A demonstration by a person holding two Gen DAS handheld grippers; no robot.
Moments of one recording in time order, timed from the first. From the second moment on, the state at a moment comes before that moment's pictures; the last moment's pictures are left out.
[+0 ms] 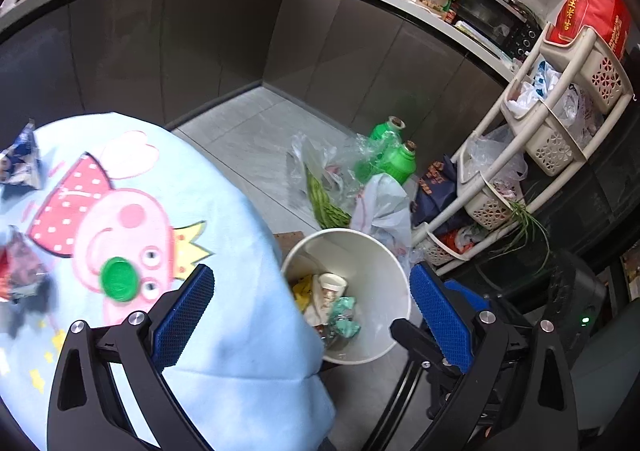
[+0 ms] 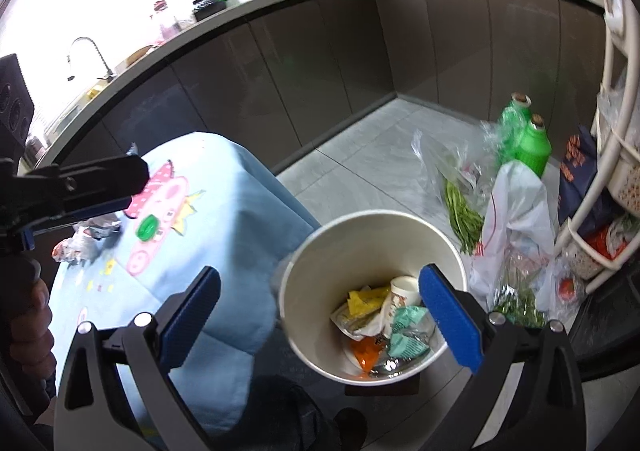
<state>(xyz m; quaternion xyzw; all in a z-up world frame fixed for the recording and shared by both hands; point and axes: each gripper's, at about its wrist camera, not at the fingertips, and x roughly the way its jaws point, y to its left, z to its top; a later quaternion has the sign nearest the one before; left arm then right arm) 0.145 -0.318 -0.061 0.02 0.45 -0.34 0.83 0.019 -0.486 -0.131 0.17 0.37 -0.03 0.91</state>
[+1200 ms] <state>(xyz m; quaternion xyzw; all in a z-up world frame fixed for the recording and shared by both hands) 0.111 -0.048 -0.038 -0.05 0.45 -0.10 0.89 0.062 -0.273 -0.053 0.08 0.36 0.18 0.91</state>
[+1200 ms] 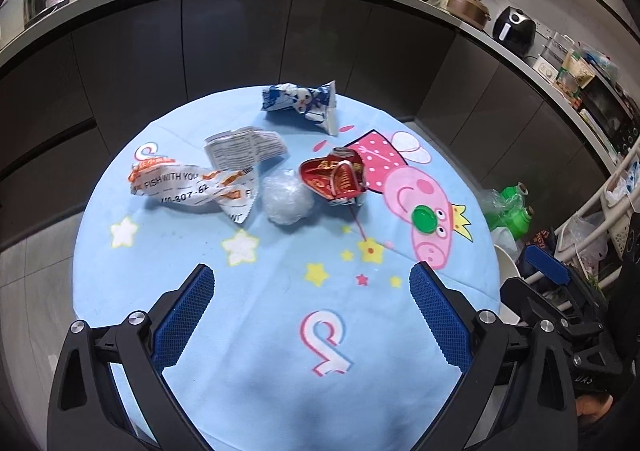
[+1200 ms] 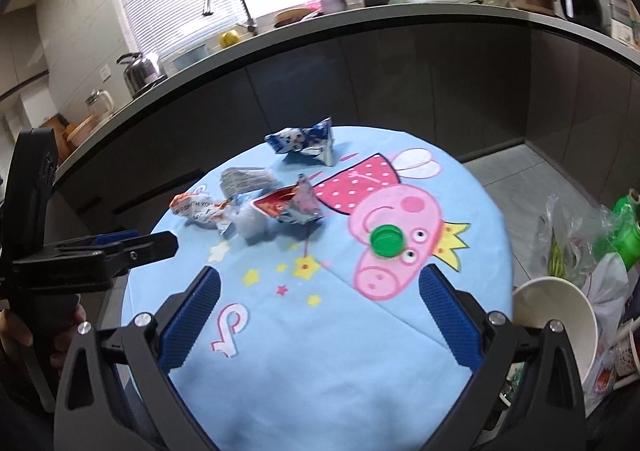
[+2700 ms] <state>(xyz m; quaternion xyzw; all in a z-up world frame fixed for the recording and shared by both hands) 0.181 0.072 -0.082 -0.13 0.47 -0.03 0.87 0.154 -0.223 -0.093 0.08 0.43 0.17 0.89</state>
